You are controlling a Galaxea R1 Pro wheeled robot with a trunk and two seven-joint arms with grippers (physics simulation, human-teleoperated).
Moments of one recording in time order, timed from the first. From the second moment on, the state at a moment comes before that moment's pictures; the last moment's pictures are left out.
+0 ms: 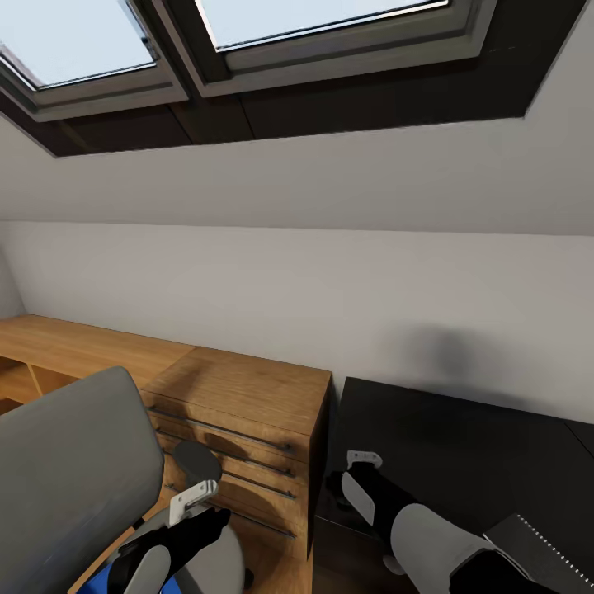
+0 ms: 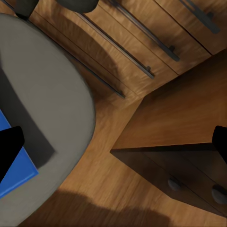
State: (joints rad) left arm -0.07 0.04 -0.19 -1.51 0.81 0.67 0.58; right arm -0.75 0.16 0.39 -0.27 -0.53 0.38 -0.34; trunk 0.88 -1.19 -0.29
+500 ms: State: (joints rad) left arm -0.07 0.04 -0.19 -1.51 0.81 0.67 0.58; right arm -0.75 0.16 0.39 -0.27 -0.53 0.38 -0.34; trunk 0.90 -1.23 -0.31
